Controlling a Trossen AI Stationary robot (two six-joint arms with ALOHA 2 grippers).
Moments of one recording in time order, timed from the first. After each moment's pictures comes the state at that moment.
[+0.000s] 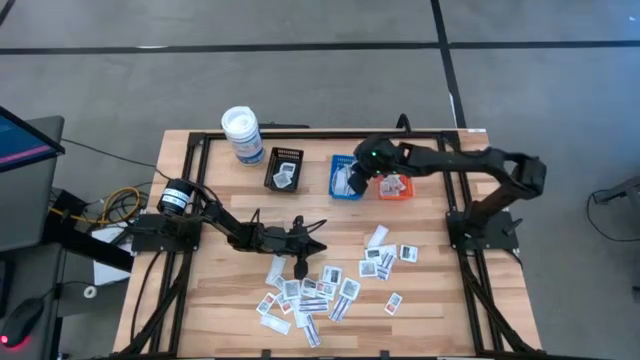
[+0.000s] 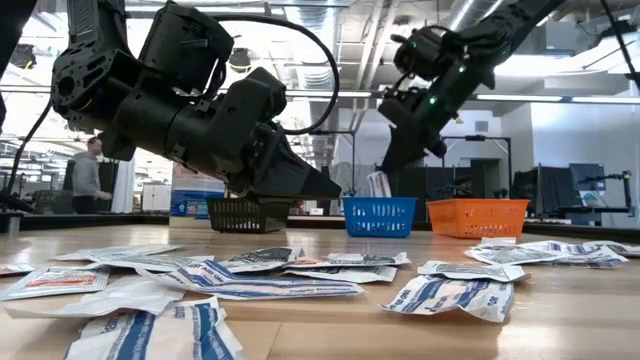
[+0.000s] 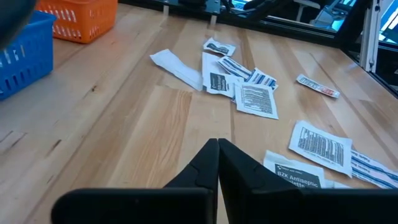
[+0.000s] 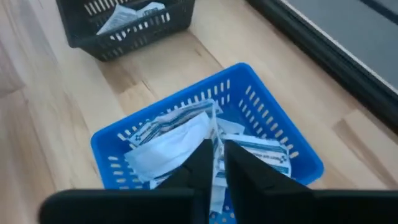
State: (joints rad) left arm -0.25 1.82 0.61 1.06 -0.24 -0.21; right arm -0.41 1.53 0.90 -0.17 0.07 0.16
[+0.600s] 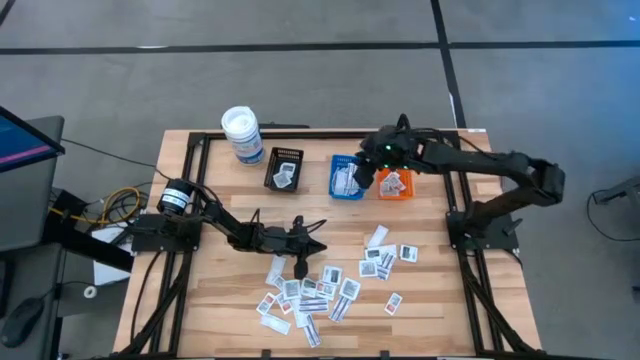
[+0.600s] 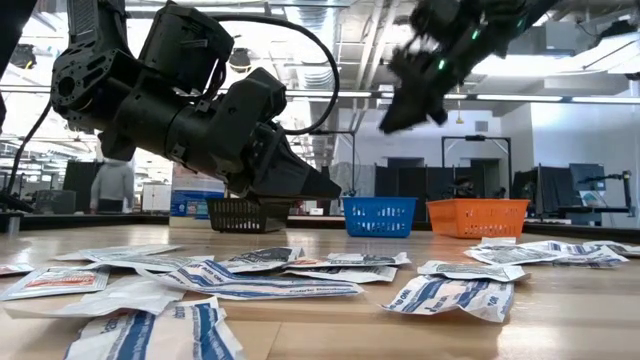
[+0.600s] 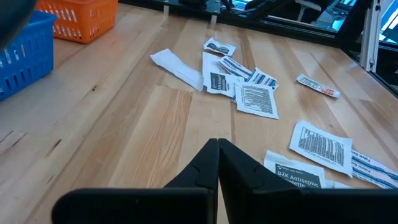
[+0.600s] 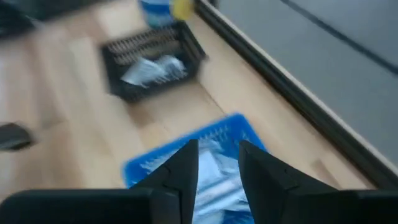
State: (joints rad) left arm -0.25 1.82 0.61 1.06 -0.24 -0.21; right arm -0.38 1.37 0.94 -0.22 0.08 0.11
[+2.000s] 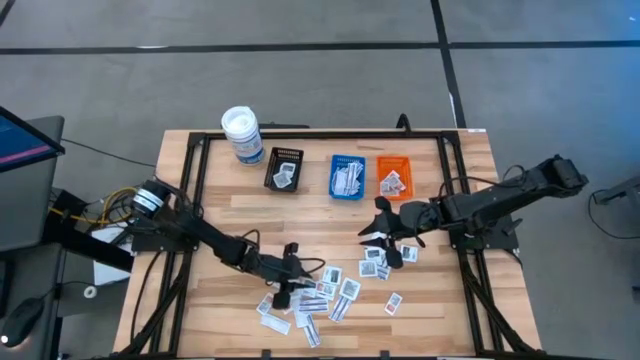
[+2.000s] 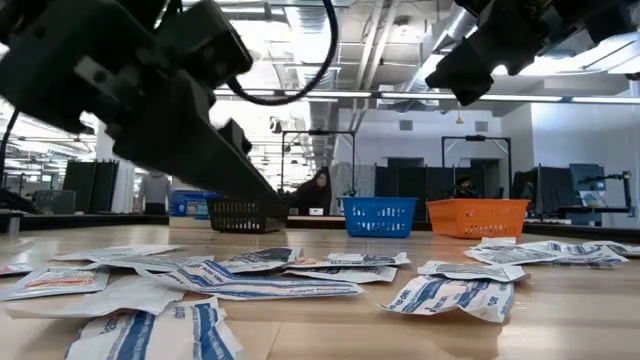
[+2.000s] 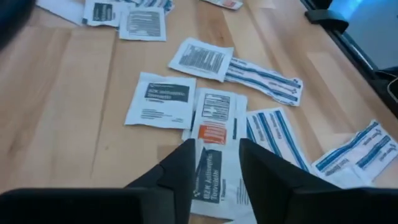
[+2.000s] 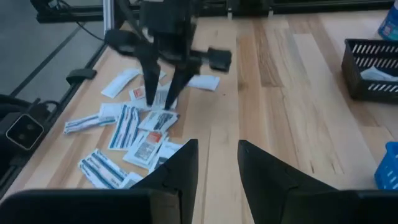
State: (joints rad) left arm -0.47 1.65 0.67 0.58 -0.19 -0.22; right arm 0.24 1.14 0.60 0.06 0.08 0.13
